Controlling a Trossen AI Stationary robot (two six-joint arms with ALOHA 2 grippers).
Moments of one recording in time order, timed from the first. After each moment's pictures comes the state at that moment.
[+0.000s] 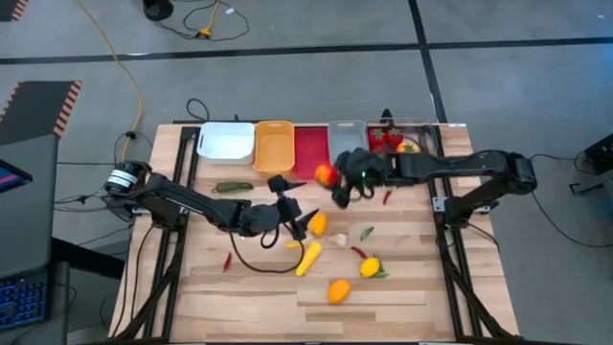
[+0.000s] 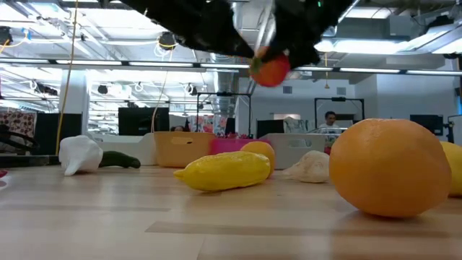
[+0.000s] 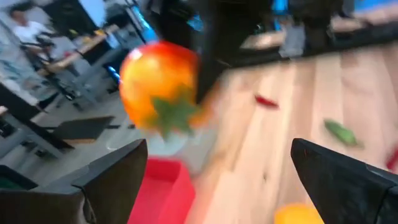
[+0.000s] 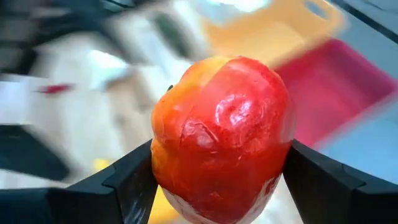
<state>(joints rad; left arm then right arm) -0.21 1.58 0.94 0.29 -0.75 0.16 -0.11 1.39 1.14 -0.47 0.22 0.33</state>
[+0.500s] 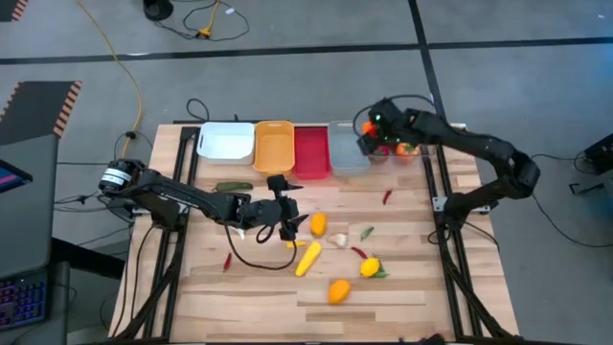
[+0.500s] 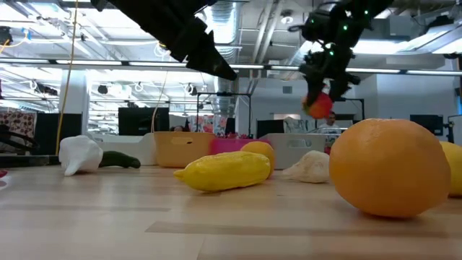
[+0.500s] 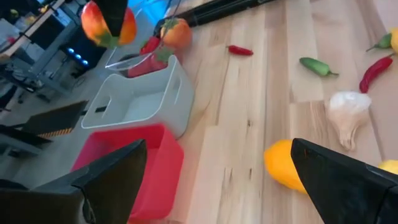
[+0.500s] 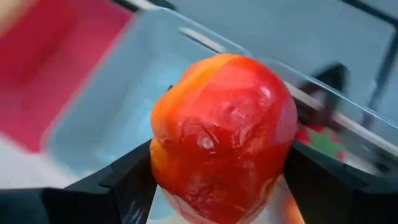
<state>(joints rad) -0.17 1.53 0.94 0.03 -0.58 0.17 -0.64 1.38 1.14 -0.75 0.27 0.30</state>
